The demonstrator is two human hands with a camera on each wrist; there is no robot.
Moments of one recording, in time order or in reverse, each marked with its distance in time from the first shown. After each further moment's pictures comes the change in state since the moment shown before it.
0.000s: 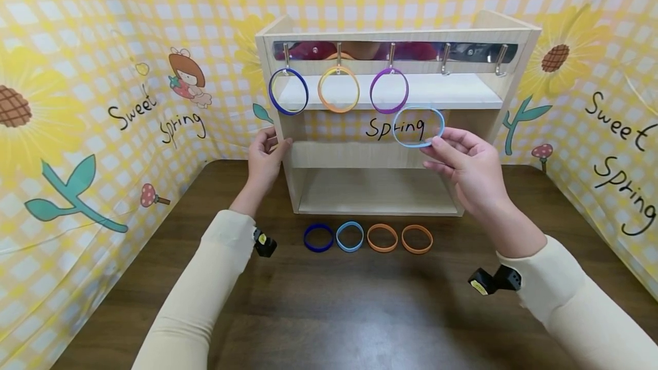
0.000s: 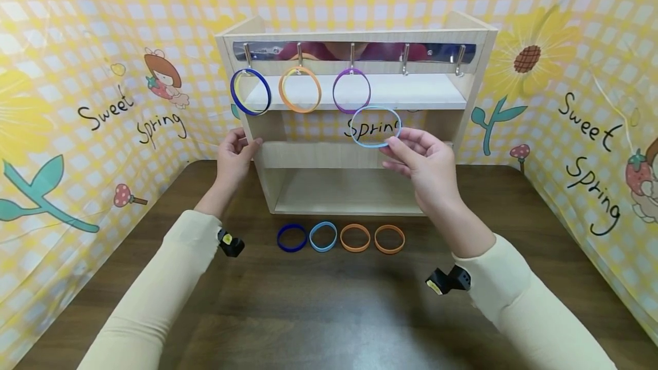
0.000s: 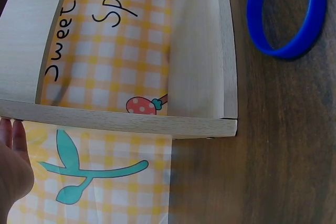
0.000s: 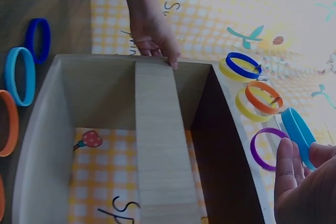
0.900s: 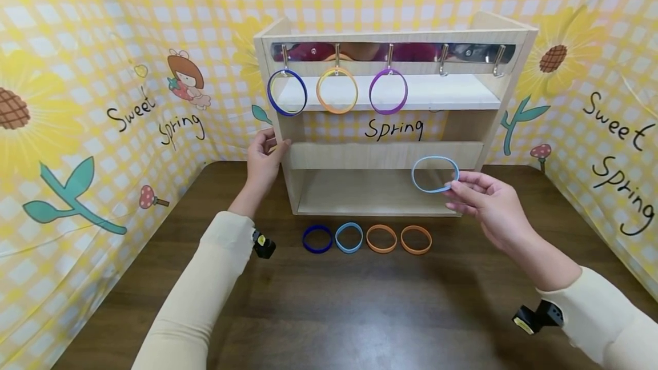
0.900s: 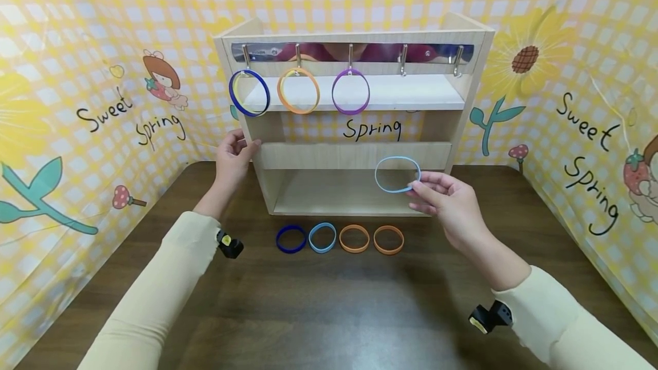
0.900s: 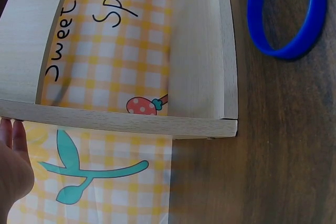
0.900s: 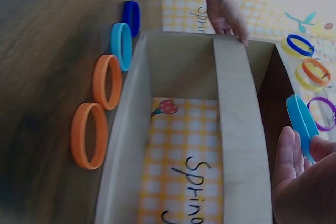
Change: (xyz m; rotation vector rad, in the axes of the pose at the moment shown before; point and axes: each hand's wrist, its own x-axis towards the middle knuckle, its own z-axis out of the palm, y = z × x) left_hand -0.001 -0.001 -0.001 -0.007 0.000 -0.018; right_hand -0.030 0.023 -0.067 -0.164 -0.075 0.144
